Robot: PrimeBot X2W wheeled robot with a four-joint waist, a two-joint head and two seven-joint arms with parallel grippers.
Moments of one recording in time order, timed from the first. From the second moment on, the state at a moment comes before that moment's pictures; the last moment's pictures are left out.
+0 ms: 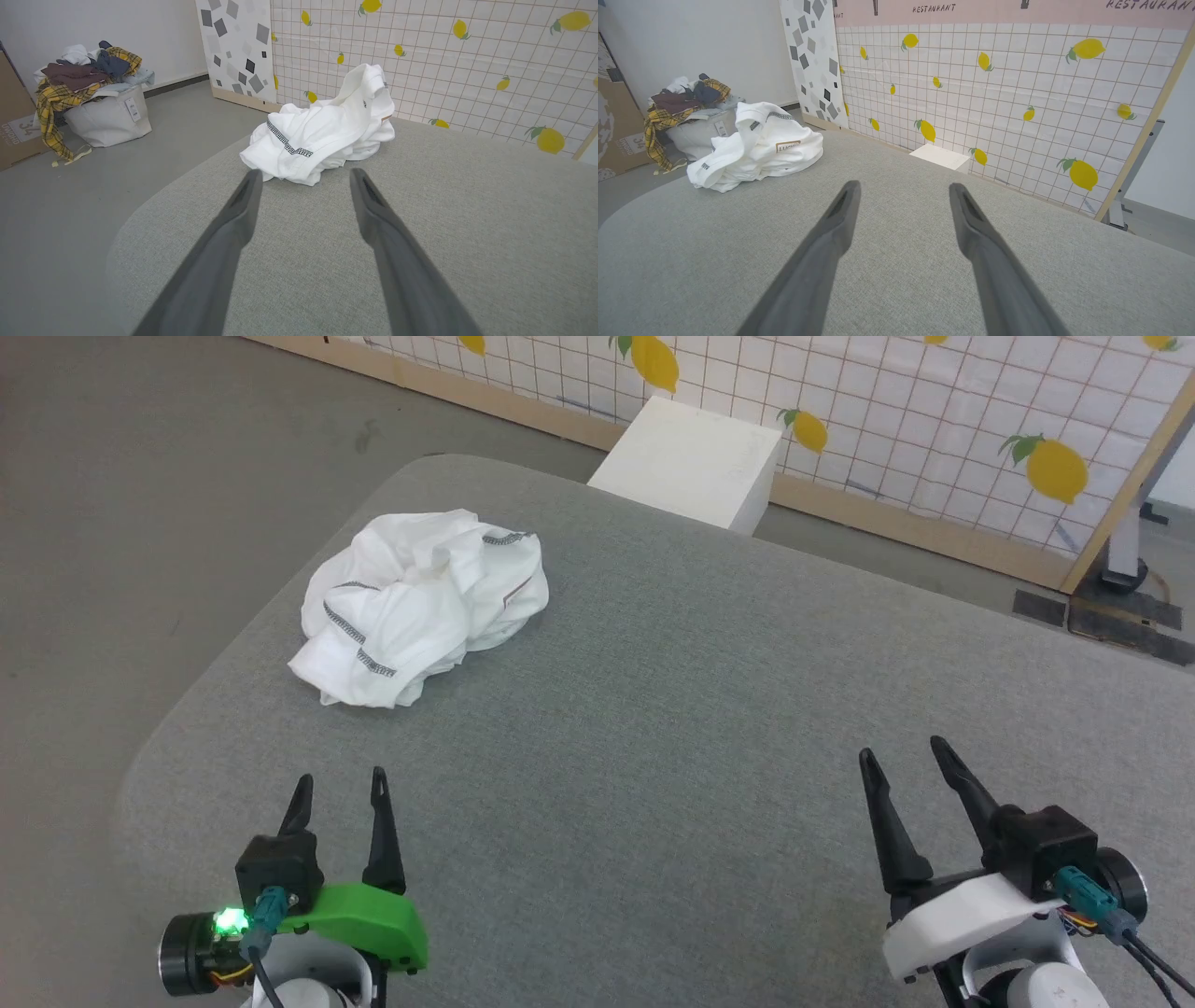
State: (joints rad) left arm -0.05 0.11 -0.10 0.18 -0.16 0.13 -0.20; right arm -0.02 -0.05 0.04 0.08 0.07 0.13 -0.12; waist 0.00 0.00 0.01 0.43
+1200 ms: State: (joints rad) left arm -0.07 0.14 -0.14 0.23 -0.24 0.19 -0.25; right arm -0.02 -0.05 0.04 0.09 0.09 0.13 -0.15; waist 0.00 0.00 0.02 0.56
